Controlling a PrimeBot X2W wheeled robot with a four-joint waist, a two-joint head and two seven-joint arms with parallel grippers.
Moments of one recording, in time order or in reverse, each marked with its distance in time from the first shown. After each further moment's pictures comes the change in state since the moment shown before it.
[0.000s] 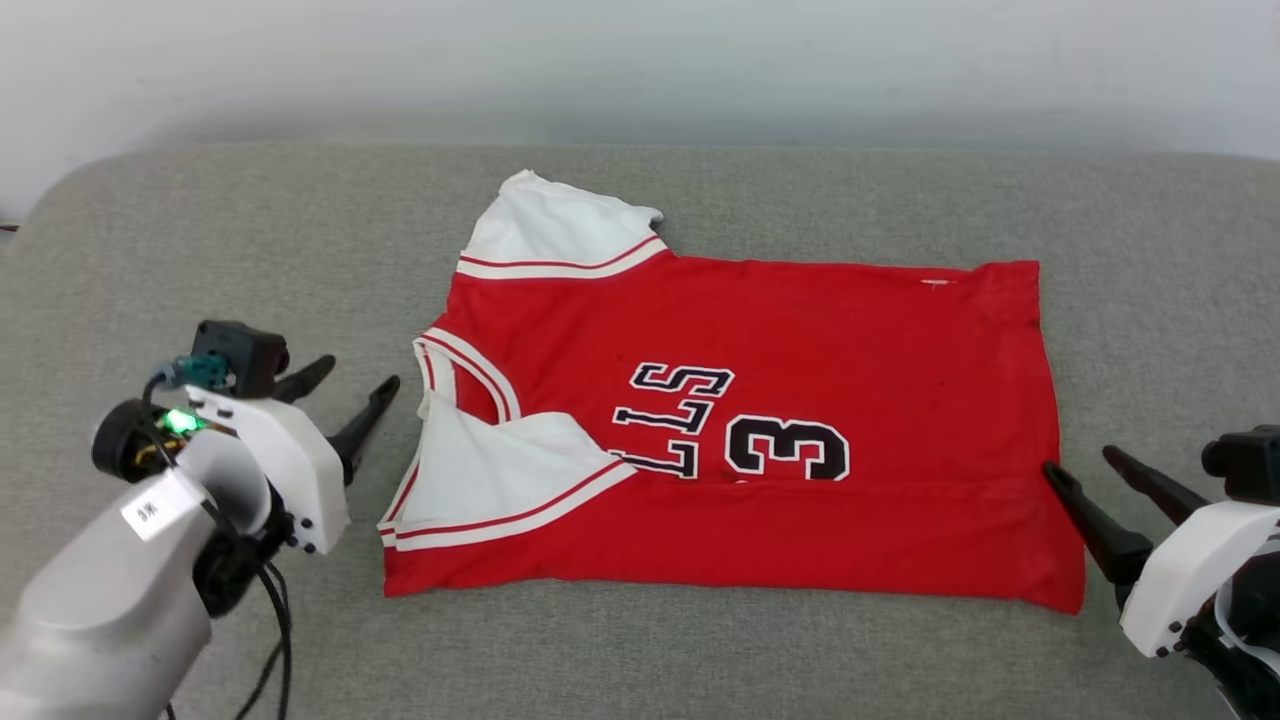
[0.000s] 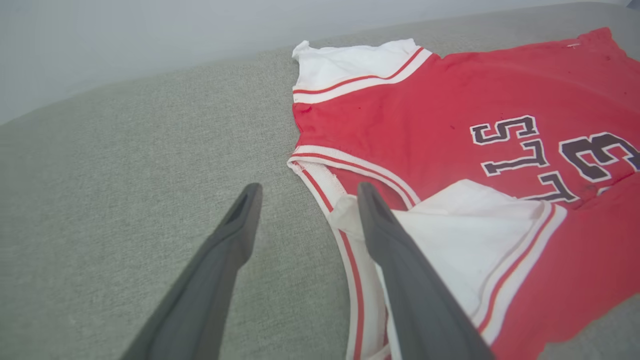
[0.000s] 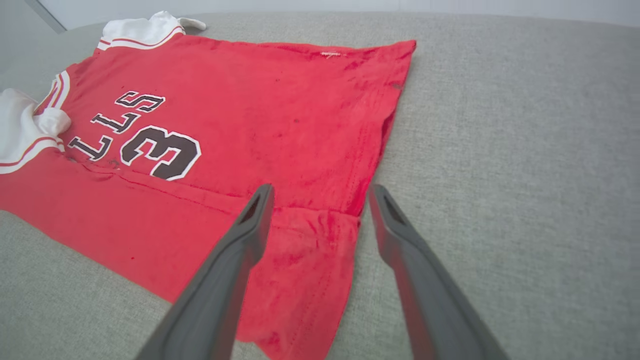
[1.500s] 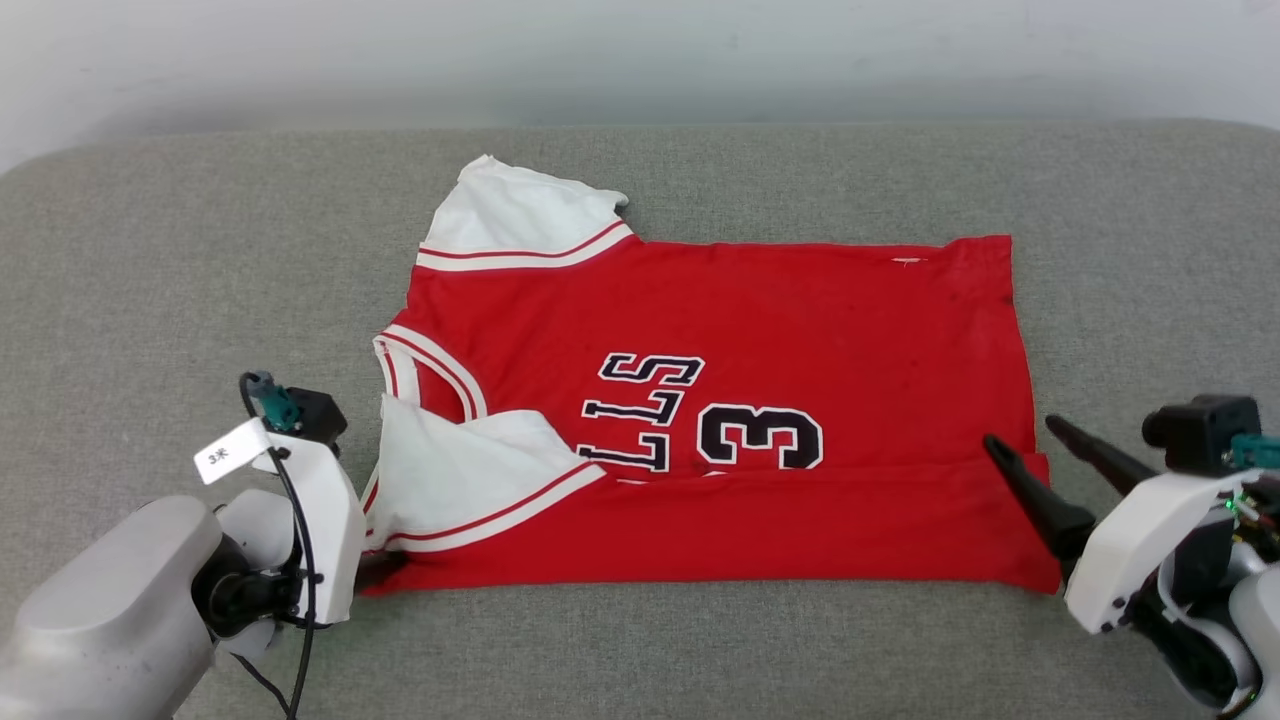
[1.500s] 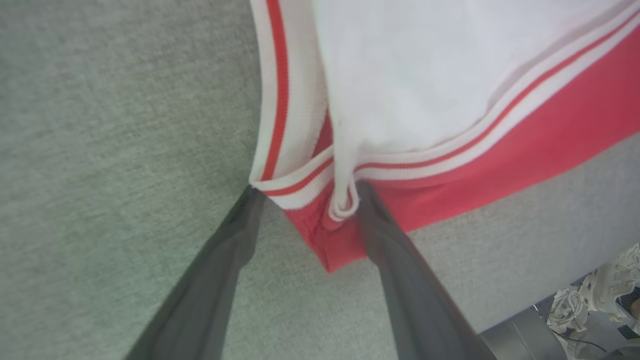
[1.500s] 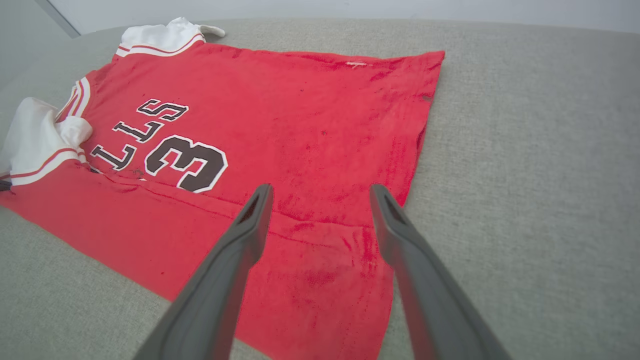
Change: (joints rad) left arm -0.024 0.043 -0.193 -0.033 -0.300 0.023 0.709; right arm 0.002 0.105 -0.078 -0.102 -0.111 0.000 0.095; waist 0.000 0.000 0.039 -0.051
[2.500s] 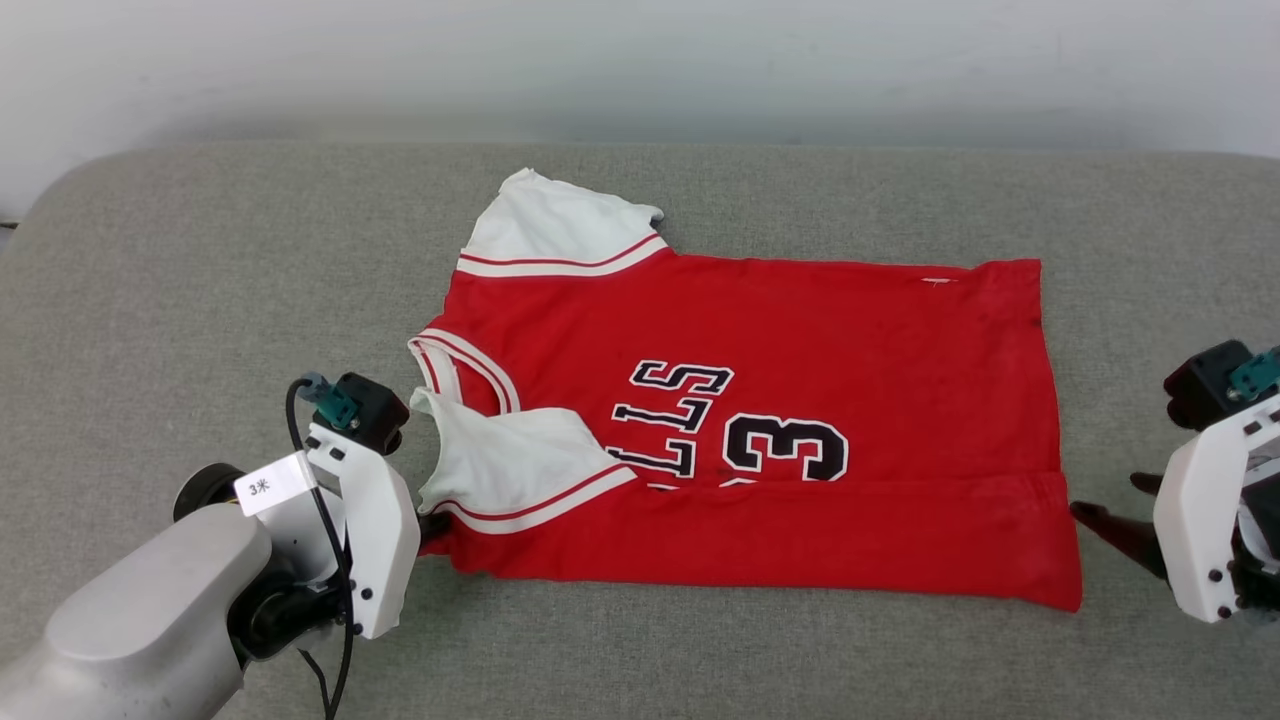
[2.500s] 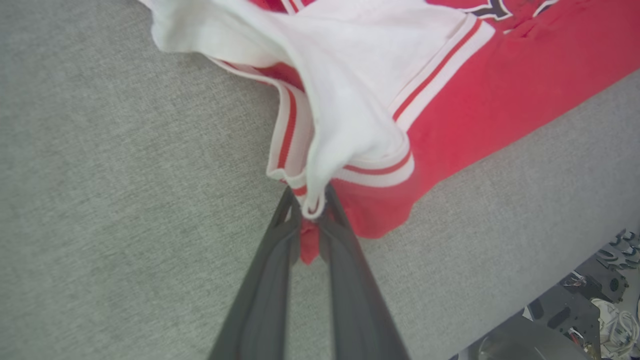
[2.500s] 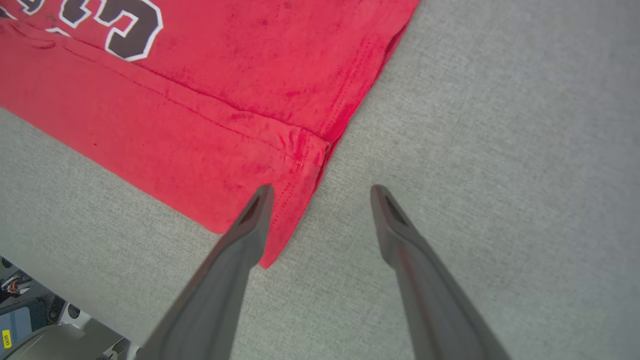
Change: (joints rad) left arm 0.019 0.058 -0.008 -0.259 0.098 0.020 -0.192; right arm -0.167 -0.272 0.189 -0.026 0.165 0.000 0.528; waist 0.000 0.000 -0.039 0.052
